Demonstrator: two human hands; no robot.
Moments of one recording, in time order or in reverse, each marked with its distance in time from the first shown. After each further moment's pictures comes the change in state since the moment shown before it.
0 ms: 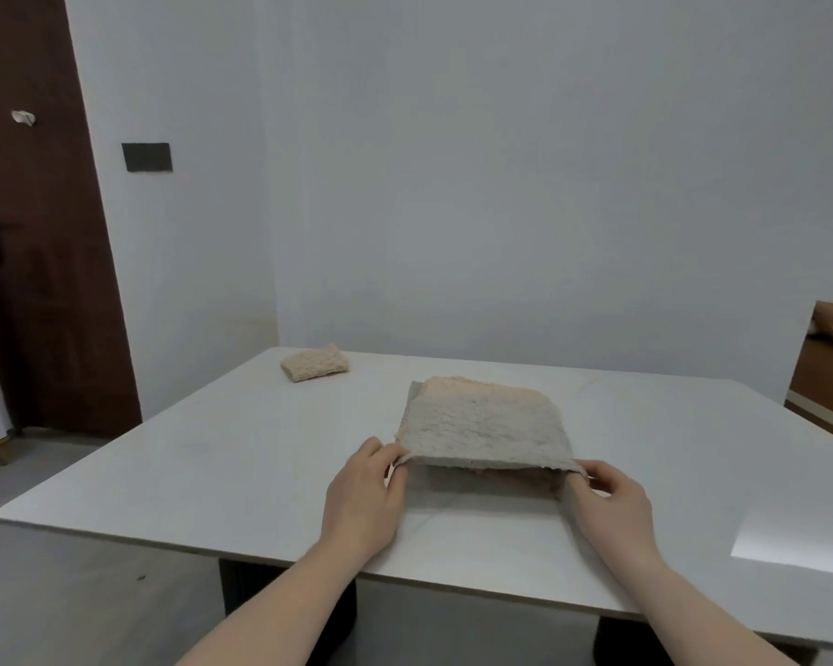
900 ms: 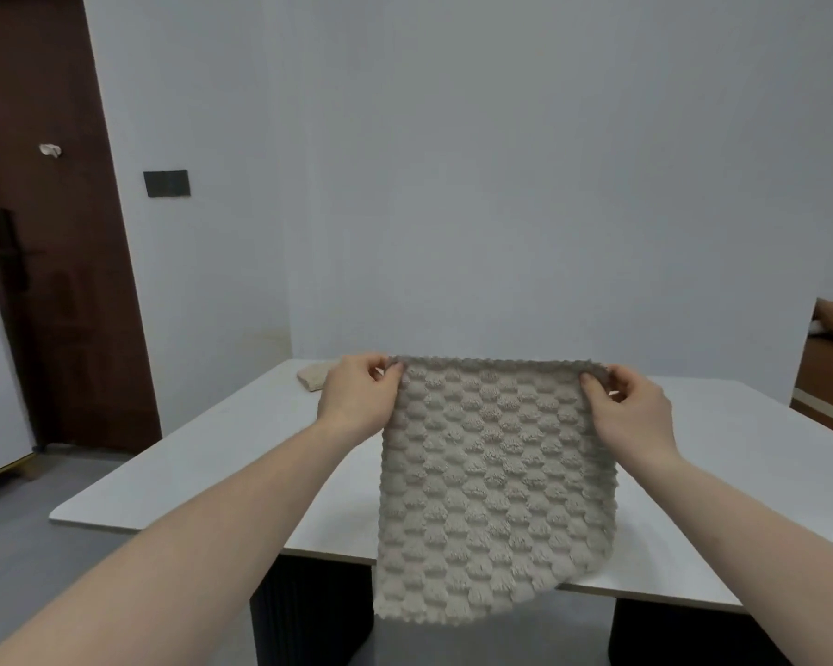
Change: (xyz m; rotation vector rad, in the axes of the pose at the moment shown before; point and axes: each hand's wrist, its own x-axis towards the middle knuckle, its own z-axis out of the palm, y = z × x) left_hand 0.077 0.062 -0.105 -0.194 0.029 -0.207; right_hand 0.030 -0.110 -0.033 -0.022 0.086 -0.229
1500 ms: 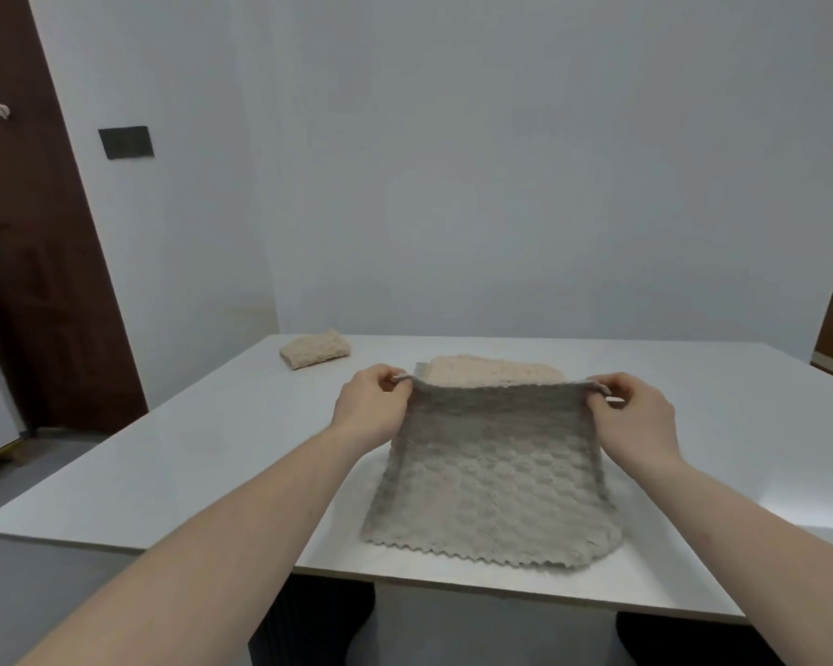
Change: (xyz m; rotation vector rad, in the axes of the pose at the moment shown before) left_hand 0.025 -0.054 0.076 -0.078 -0.180 -0.176; right_hand 0.014 0.079 0.043 -0.075 -0.045 0.139
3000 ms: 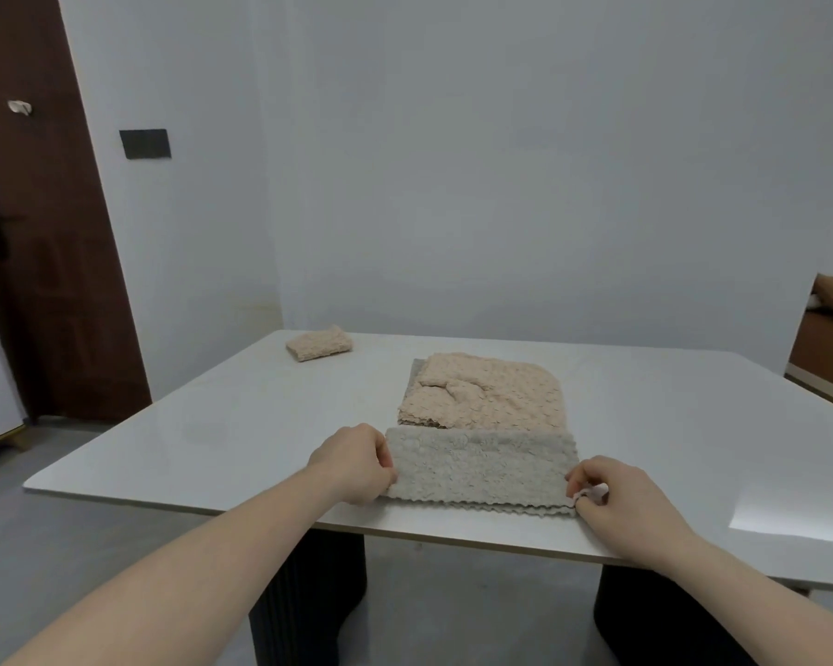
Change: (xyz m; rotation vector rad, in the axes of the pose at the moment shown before) left_hand -0.080 -0.030 -0.021 0.627 -0.270 -0.031; right_hand -0.095 0.026 -0.055 -0.370 -0.456 -0.190
